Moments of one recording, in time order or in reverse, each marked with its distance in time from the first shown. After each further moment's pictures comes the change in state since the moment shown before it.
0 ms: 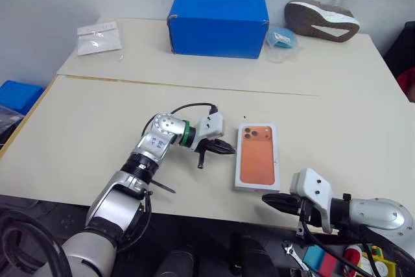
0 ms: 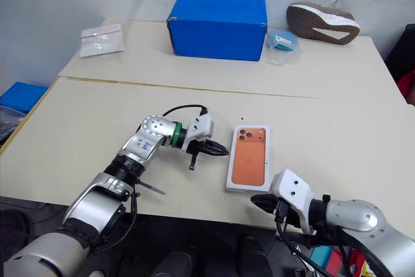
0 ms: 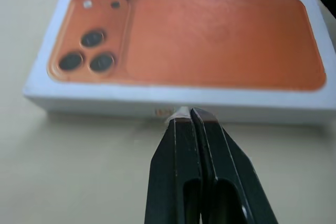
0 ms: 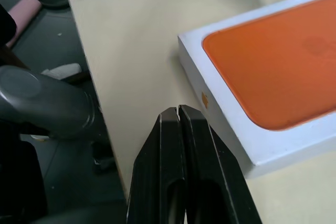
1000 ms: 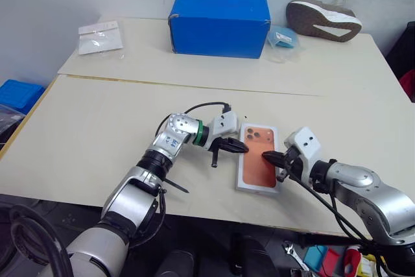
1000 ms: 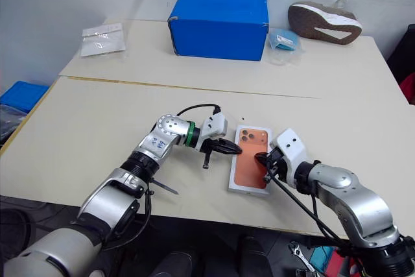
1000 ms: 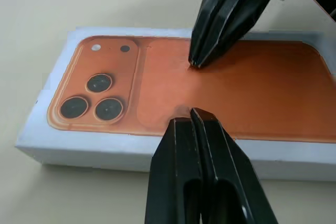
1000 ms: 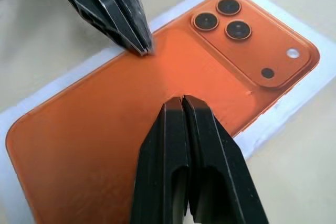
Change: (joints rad) left arm -0.050 -0.087 0.007 0.127 0.027 -0.046 0.044; right arm -0.361 0.184 0.071 0.247 -0.047 0.178 -0.213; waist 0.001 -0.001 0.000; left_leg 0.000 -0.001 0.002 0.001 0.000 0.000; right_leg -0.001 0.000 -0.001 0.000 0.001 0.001
